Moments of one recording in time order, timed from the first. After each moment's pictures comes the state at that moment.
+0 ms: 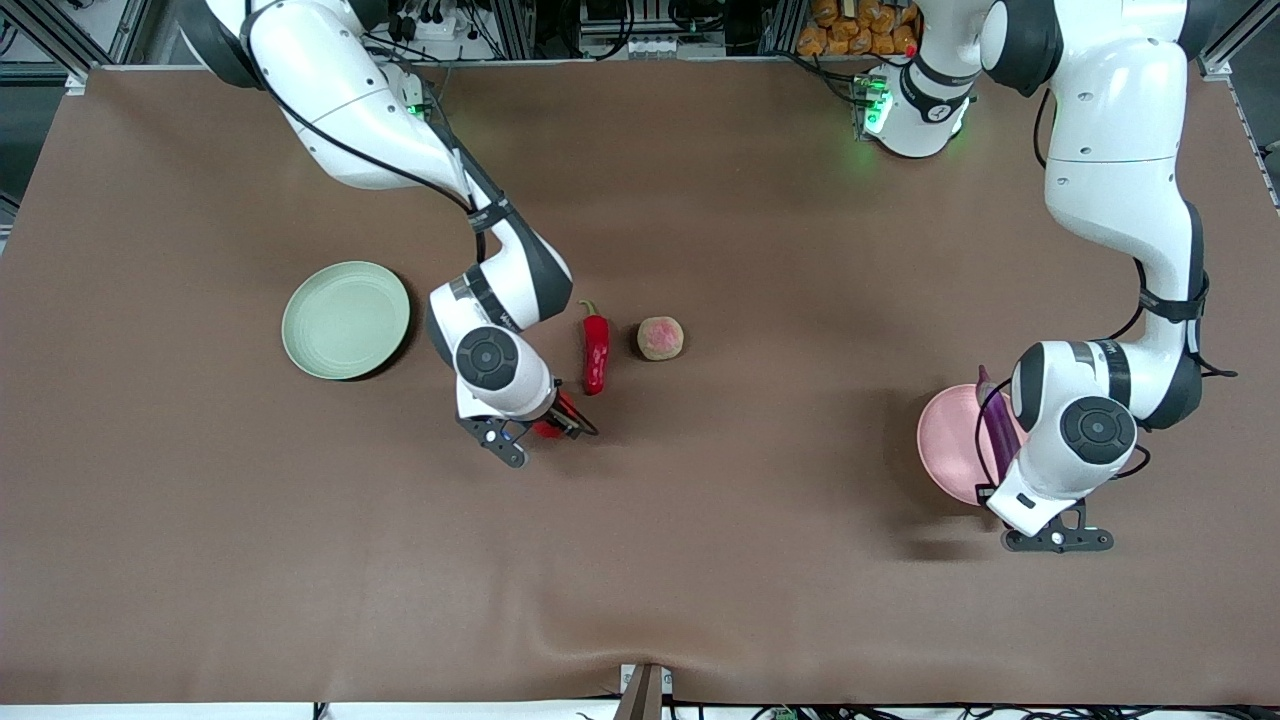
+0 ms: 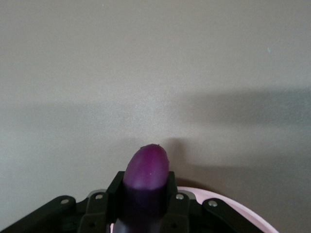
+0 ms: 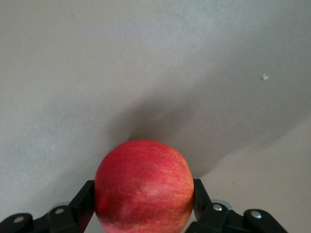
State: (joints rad) left arm -0.17 0.79 0.18 -1.53 0.17 2.43 -0.13; right arm 0.47 0.76 0.07 -1.50 0.04 2.20 1.18
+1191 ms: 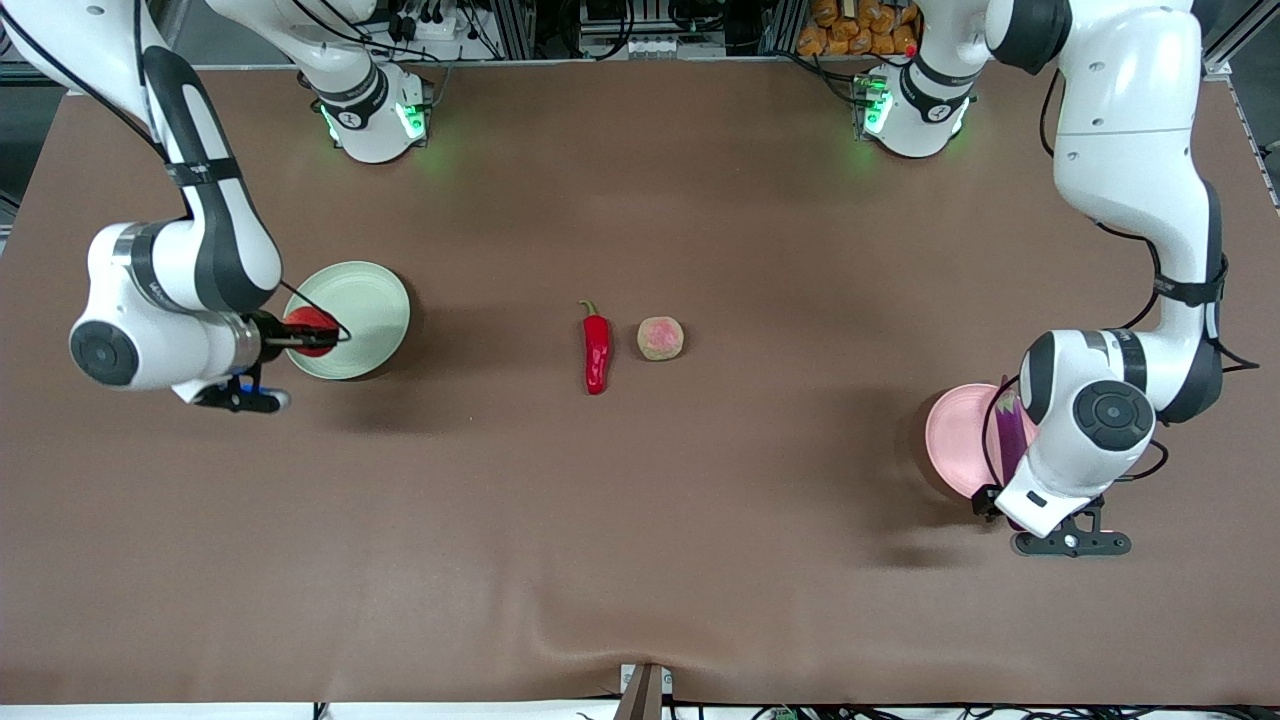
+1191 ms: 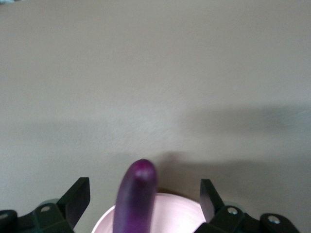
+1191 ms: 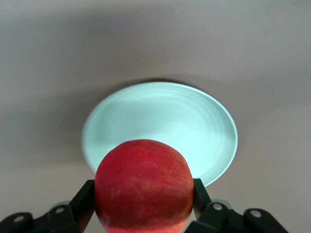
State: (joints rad) left arm -0.18 0.71 0.15 -1.52 0.17 2.43 -0.14; right arm -0.08 0.28 0.05 -2.04 0.04 1.88 0.06
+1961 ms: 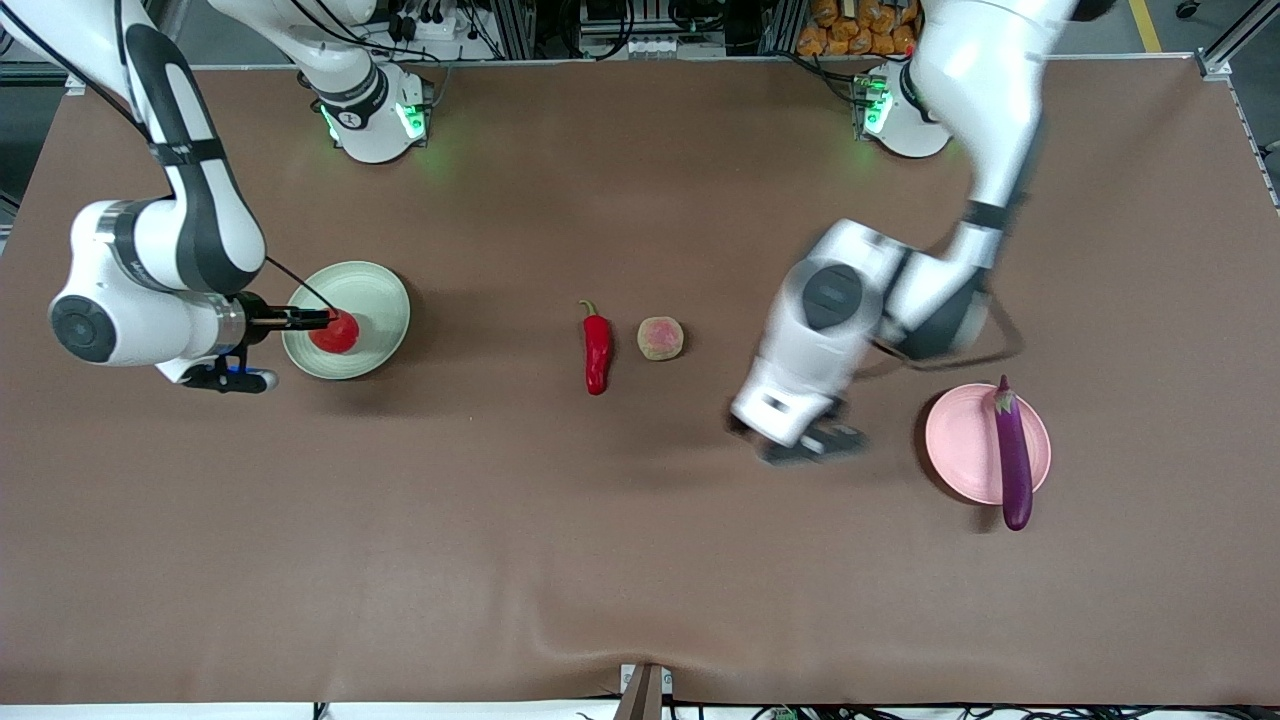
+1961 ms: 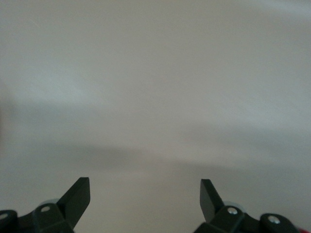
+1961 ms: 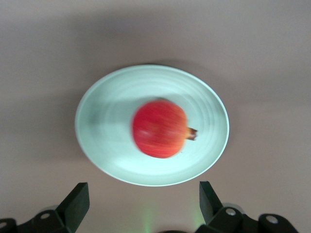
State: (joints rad) left arm -0.52 0.59 -0.10 -1.53 0.16 2.21 -0.83; right arm -0.10 0.24 0.07 -1.98 0.05 1.79 0.04
